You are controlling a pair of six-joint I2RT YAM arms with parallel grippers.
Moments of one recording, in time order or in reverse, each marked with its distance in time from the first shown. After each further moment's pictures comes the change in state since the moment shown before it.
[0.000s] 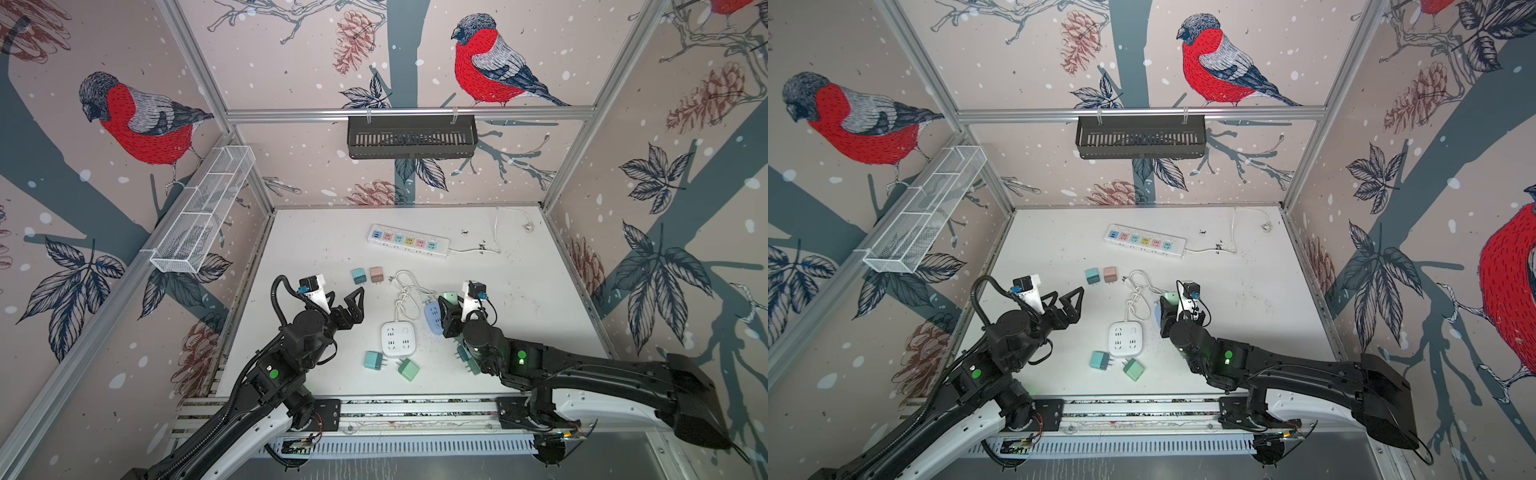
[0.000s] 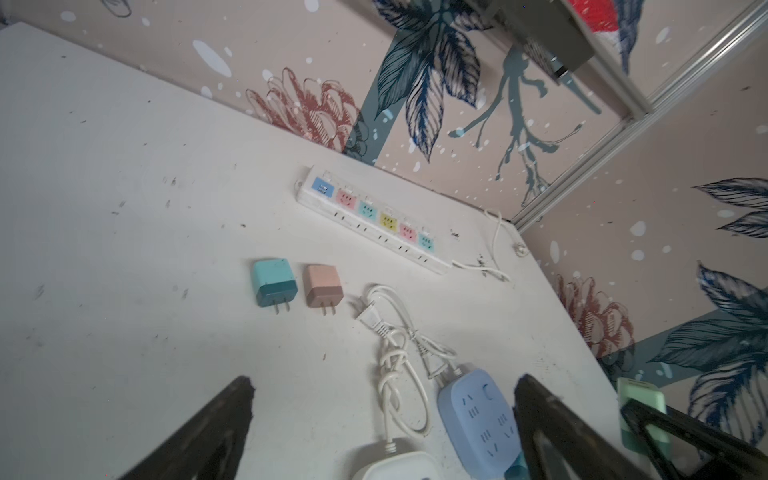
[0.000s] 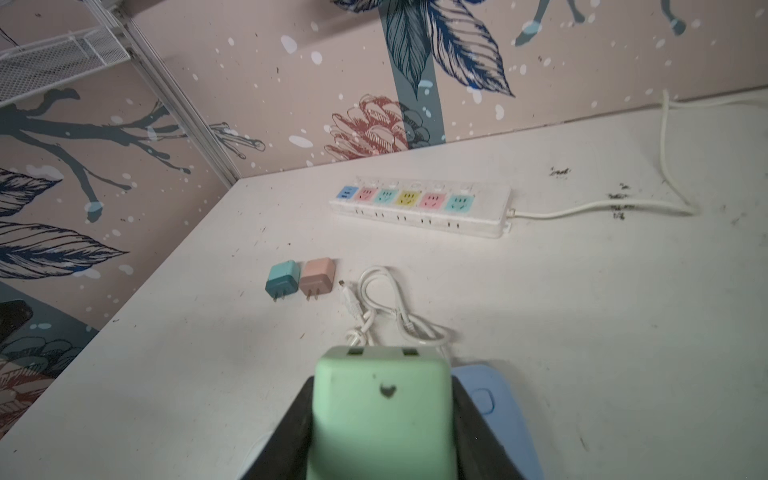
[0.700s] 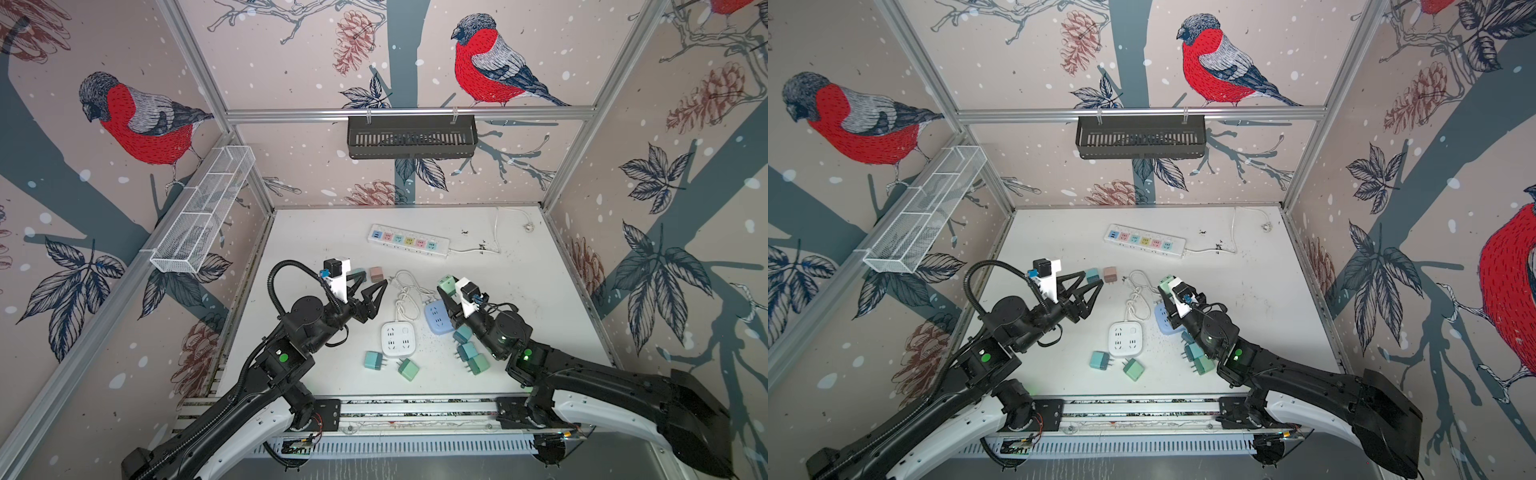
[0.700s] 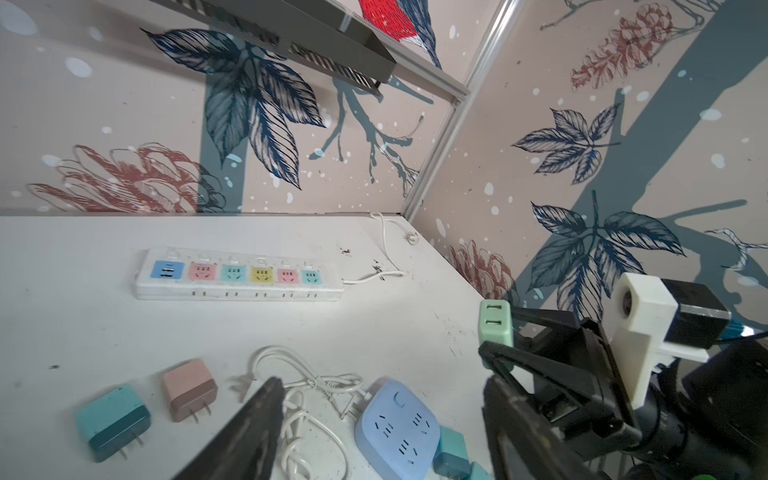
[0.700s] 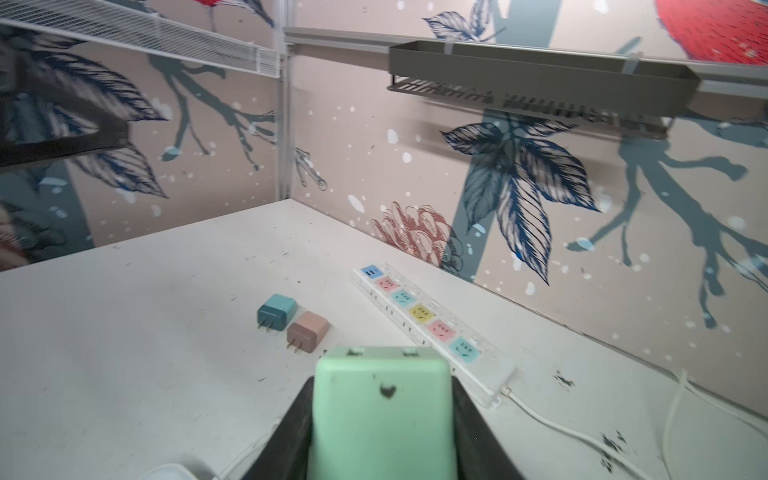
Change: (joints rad) left arm -0.001 0.211 0.099 0.280 0.372 0.224; right arm -0.222 -0.020 -0.155 0.484 -0.503 -0.760
